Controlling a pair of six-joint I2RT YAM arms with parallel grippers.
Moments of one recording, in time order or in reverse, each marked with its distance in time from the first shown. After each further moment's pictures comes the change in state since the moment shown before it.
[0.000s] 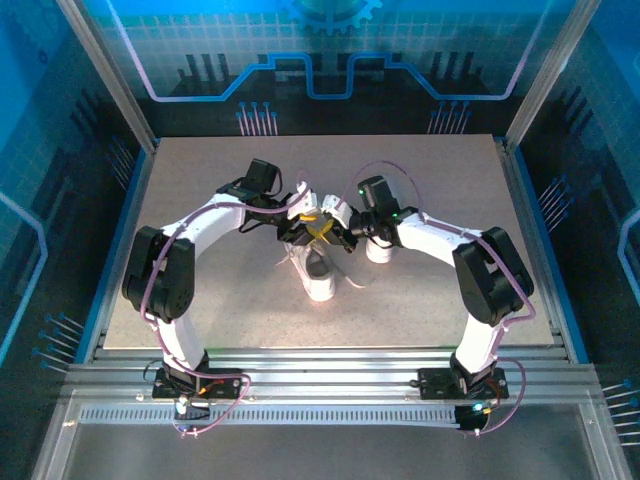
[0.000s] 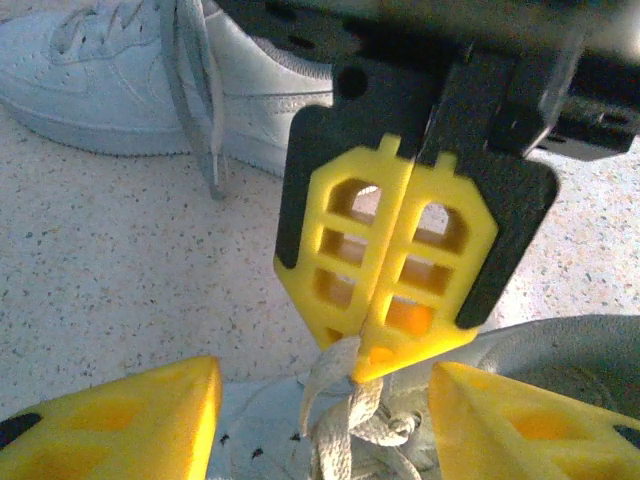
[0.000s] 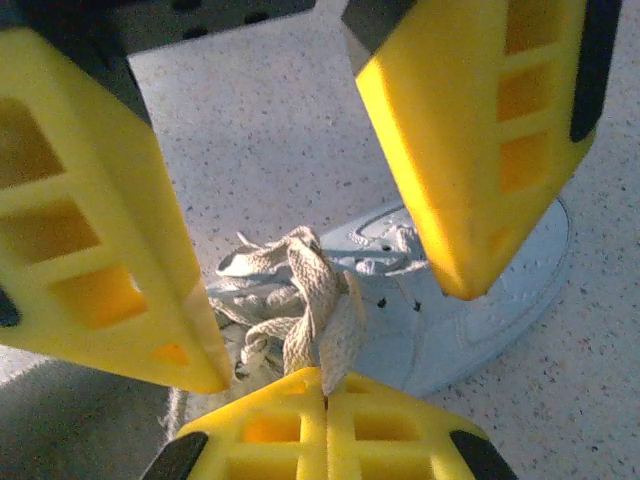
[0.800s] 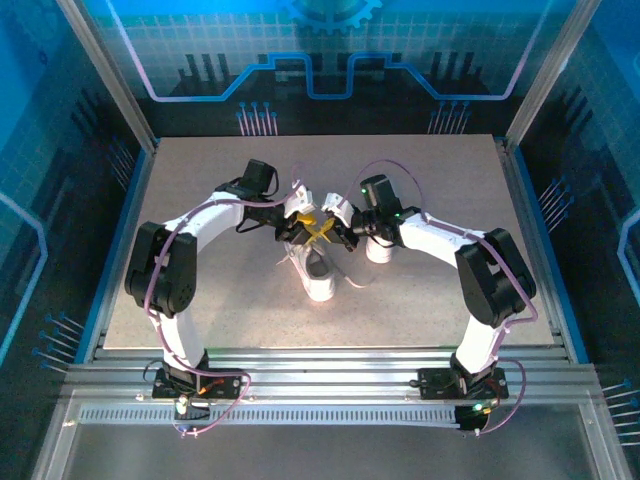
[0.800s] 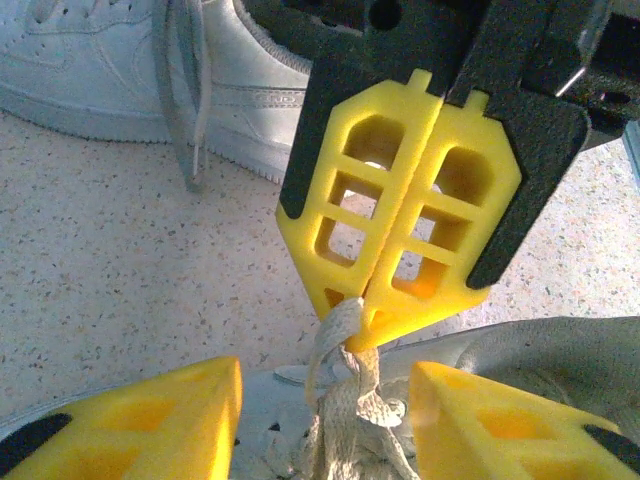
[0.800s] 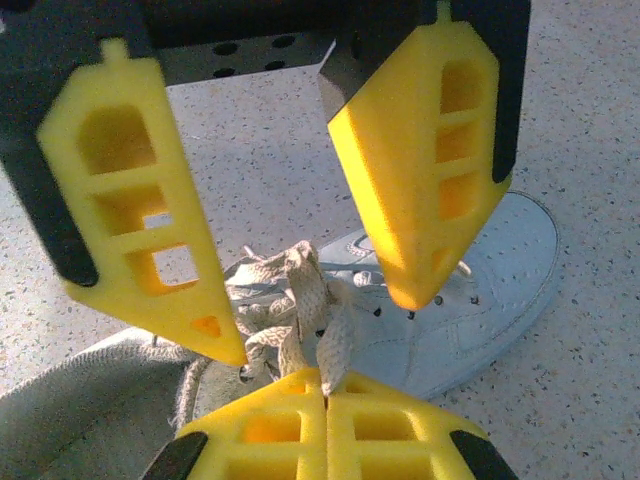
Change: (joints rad) left arm 0.025 0.040 0.020 -0.042 0.086 -0.037; right arm -0.010 -0.013 -0.006 0.012 -0.015 0.007
